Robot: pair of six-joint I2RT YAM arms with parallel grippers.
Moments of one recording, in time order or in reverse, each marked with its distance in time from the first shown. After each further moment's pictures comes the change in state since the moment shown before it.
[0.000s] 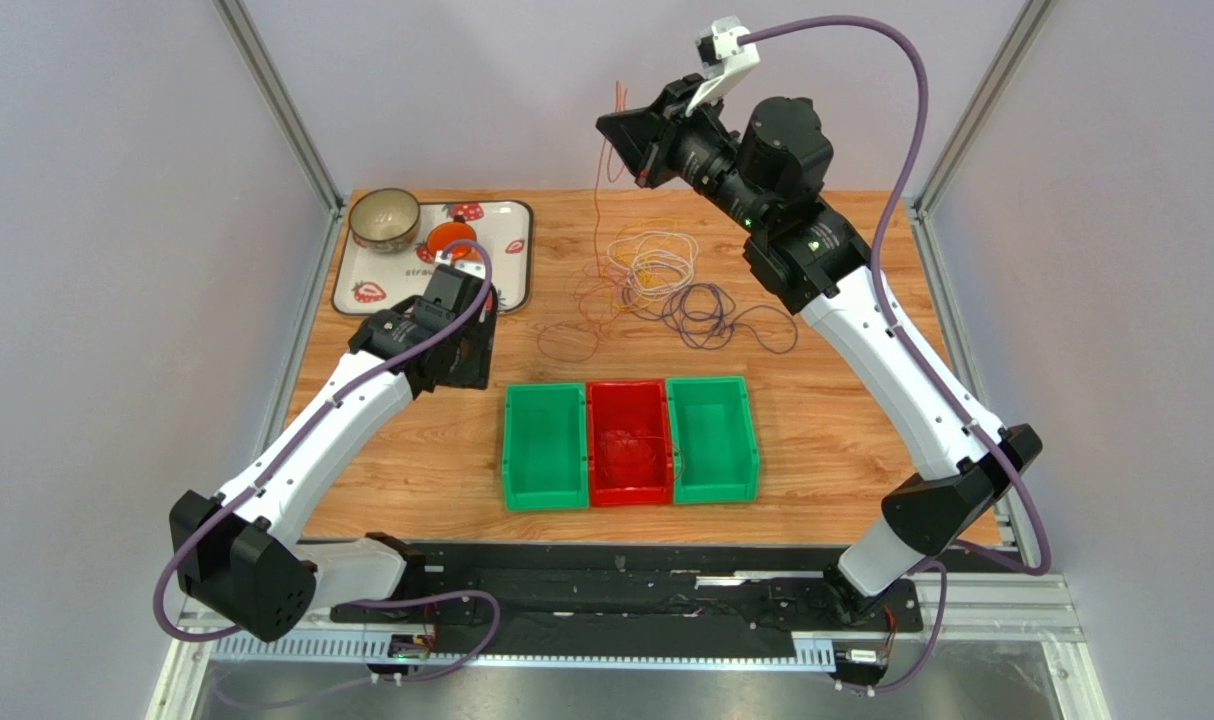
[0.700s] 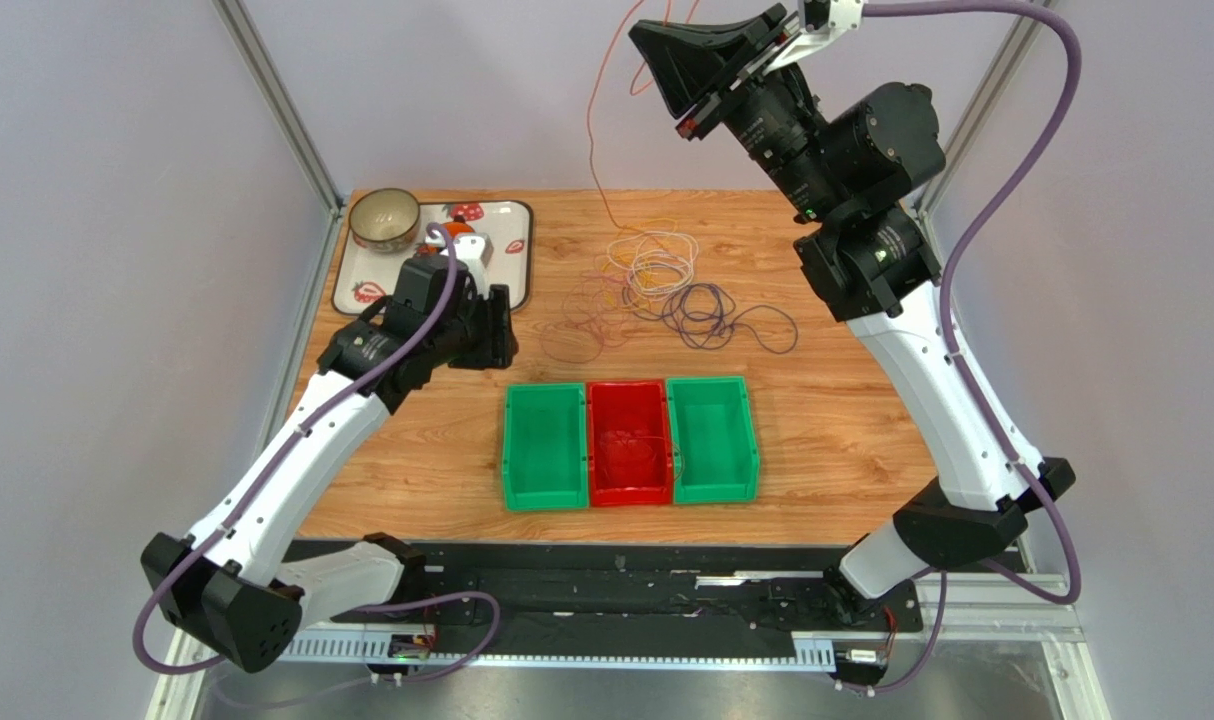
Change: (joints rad) left arm -0.006 -0.095 0.030 0.138 0.260 -0.063; right arm 0.016 -0.048 0.193 0.147 -0.024 -0.095
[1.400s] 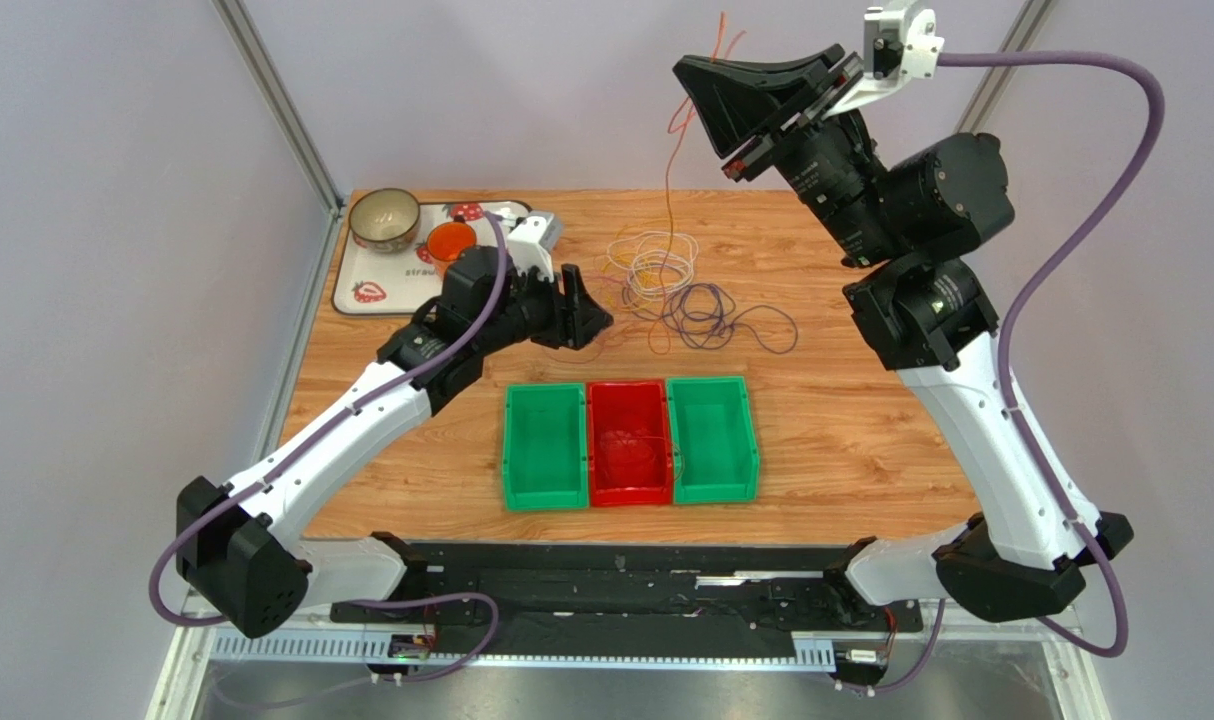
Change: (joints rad) left arm -0.139 0.104 -0.079 0.573 0.275 -0.097; right arm 0.000 -0.199 -0.196 -0.002 0.003 0.012
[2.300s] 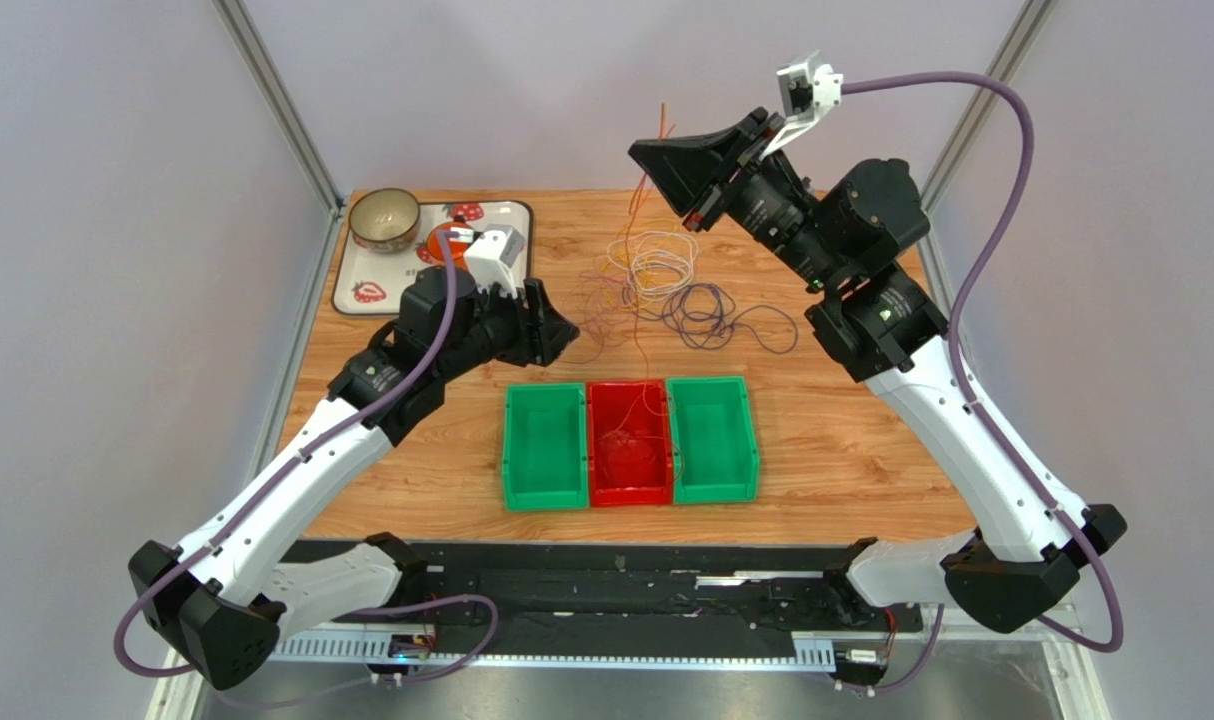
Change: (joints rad) left arm 0.000 -0.188 -0.026 -0.160 -0.089 -0.007; right arm 0.012 -0.035 -0.222 0.008 -0.048 0.161
